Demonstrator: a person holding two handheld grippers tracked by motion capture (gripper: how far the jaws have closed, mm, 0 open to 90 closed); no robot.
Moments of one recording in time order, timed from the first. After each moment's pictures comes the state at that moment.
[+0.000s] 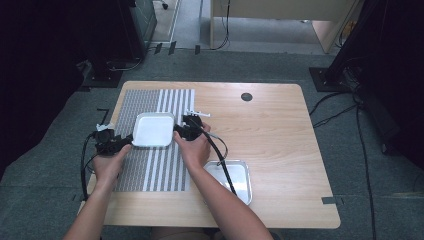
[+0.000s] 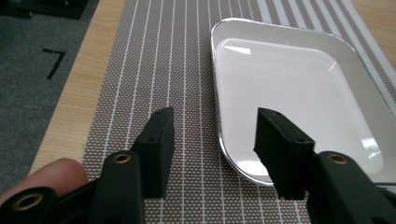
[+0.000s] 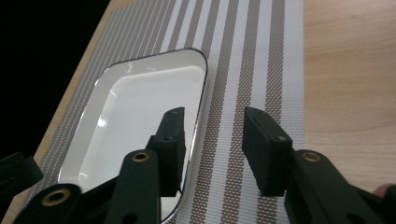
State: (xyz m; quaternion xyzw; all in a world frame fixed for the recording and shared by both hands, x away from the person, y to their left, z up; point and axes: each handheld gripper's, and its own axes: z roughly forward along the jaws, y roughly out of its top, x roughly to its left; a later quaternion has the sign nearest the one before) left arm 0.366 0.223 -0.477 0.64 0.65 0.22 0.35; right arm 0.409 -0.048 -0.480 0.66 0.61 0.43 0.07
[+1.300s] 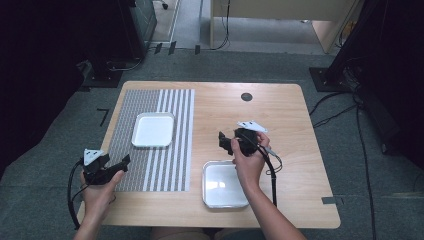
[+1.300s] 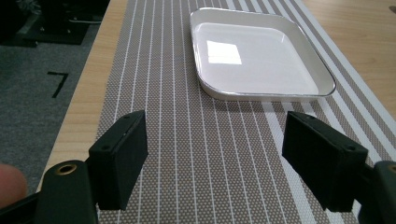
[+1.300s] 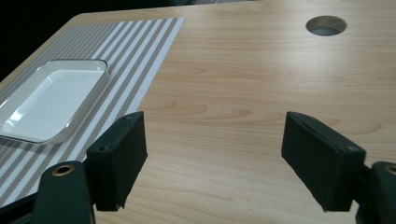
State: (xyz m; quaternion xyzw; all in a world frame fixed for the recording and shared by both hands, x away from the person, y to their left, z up) left arm 0.270 0.224 -0.470 0.65 0.61 0.25 0.38; right arm 0.327 -0.200 -0.443 0.60 0.65 0.42 0.21
